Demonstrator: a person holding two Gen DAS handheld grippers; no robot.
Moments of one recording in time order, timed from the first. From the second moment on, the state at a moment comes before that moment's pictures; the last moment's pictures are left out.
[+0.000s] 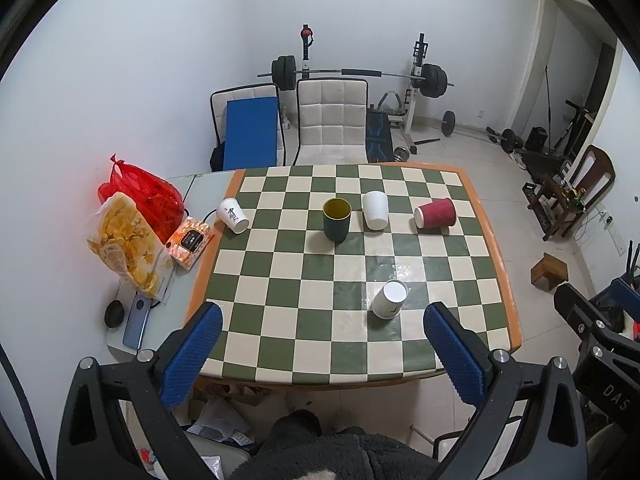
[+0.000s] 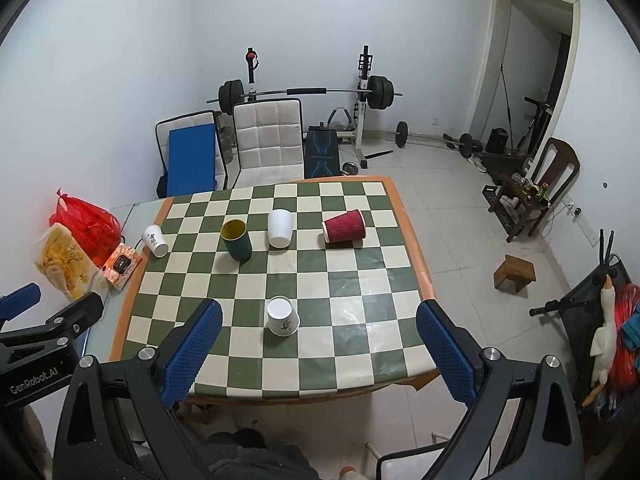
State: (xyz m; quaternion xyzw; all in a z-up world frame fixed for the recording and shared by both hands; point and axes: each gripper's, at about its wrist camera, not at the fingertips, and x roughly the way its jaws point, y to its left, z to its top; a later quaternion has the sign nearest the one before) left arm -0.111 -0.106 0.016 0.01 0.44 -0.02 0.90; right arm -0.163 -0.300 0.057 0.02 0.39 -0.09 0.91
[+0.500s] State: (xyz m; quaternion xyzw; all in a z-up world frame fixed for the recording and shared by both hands) left arm -0.114 -0.101 0.018 0.00 0.43 0.00 0.90; right arm -0.162 -0.301 0.055 0.02 0.39 -0.08 0.92
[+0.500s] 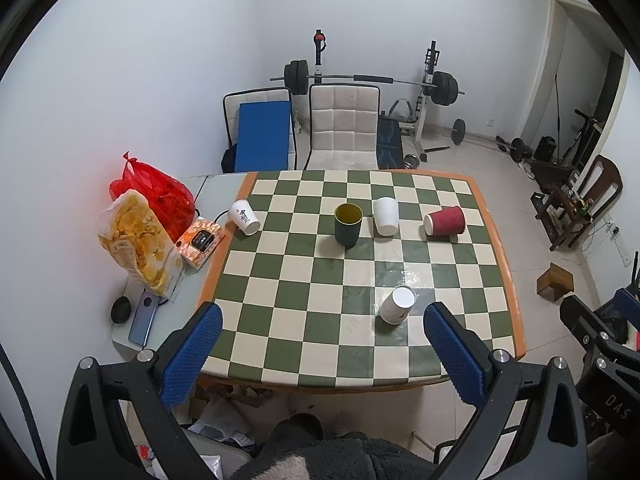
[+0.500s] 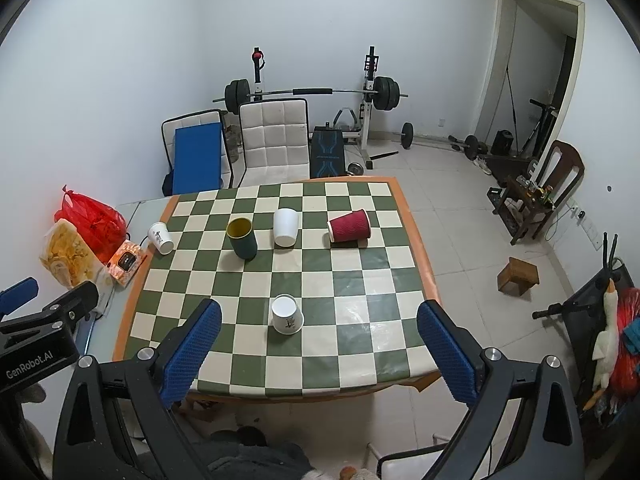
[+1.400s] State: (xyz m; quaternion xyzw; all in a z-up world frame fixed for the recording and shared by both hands) left arm -0.125 -0.092 0.011 0.00 0.43 0.00 0.90; right arm -0.170 -0.295 0.053 0.02 0.40 -0.06 0.92
